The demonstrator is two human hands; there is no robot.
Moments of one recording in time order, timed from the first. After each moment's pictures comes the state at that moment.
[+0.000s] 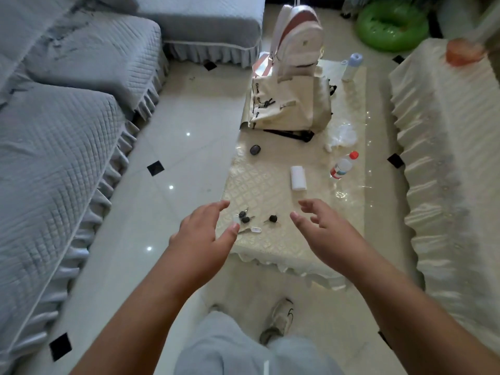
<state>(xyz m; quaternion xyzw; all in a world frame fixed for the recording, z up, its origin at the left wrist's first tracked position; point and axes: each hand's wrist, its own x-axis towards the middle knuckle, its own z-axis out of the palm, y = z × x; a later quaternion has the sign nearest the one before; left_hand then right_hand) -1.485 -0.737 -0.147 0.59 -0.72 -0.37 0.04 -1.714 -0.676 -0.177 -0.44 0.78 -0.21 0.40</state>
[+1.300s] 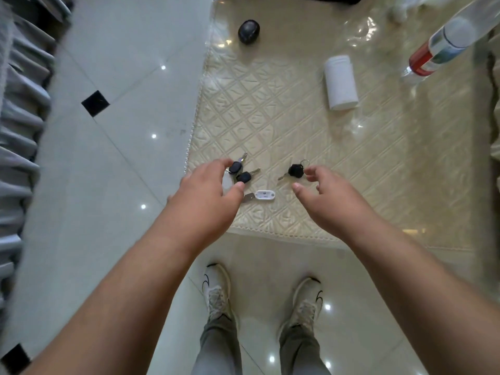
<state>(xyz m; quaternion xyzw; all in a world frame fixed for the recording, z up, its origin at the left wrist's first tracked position) -1.533 -0.856 -0.557 0.59 -0.71 -0.38 -0.08 -1.733 -0.770 -0.619 -0.39 0.83 -0.13 0.39</state>
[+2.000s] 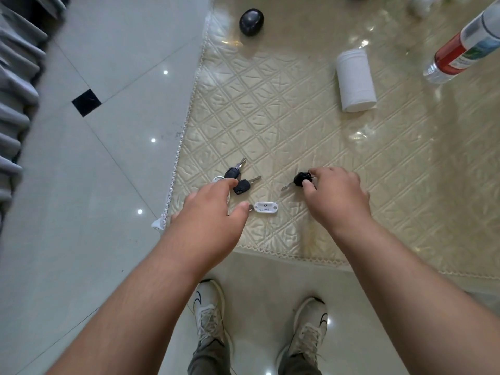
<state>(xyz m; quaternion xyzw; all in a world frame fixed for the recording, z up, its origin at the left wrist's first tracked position) -1.540 -0.851 -0.626 0.59 -0.70 -0.39 -0.09 -1.744 -0.803 -0.696 -0.41 0.88 0.01 0.24</state>
